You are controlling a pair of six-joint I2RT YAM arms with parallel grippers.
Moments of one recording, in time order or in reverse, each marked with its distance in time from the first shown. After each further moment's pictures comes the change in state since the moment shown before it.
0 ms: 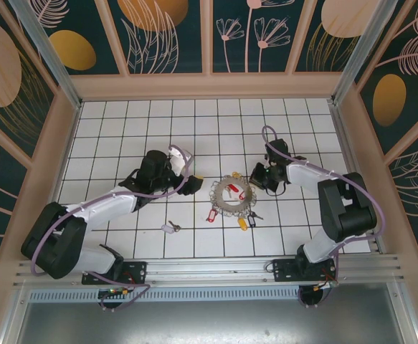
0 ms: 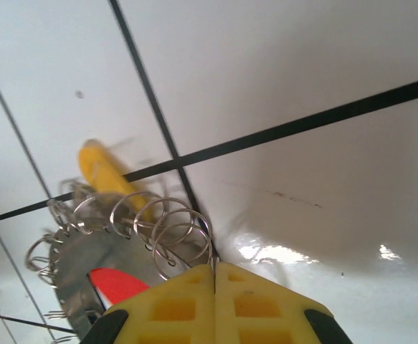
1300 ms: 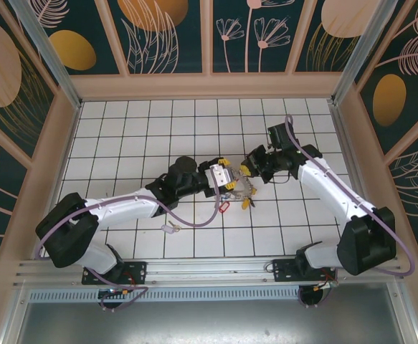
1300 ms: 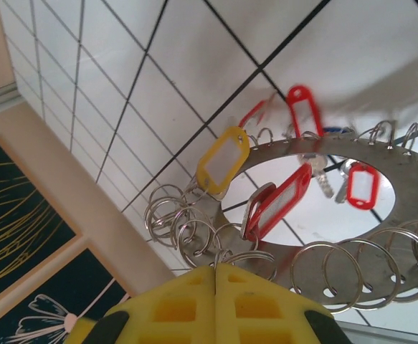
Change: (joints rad) left arm -0.311 0.127 0.140 0.243 -0.113 0.512; right arm 0.086 -0.256 0.220 -0.280 -0.186 0.581
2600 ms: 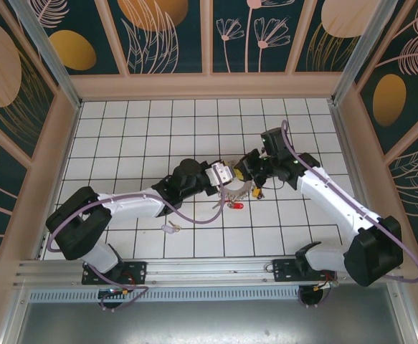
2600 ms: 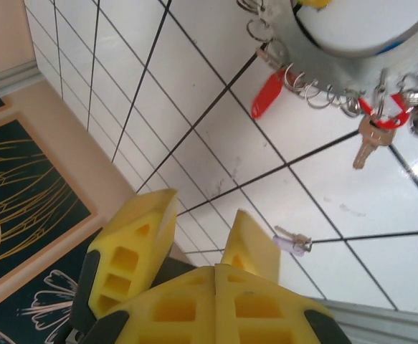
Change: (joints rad) left arm 0.000 0.082 -0.032 0.098 -0.138 -0.045; right arm 0.090 -0.074 -0.062 0.078 0.050 0.093
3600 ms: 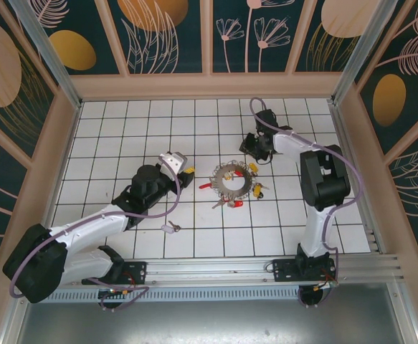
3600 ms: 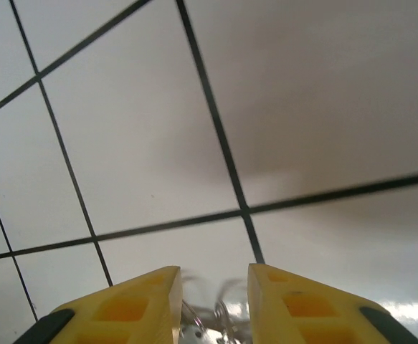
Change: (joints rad) left arm 0.205 -0.403 -0.261 -0.117 -0.083 -0.435; right arm -0.180 0.708 0.348 0.145 0.232 -0.734
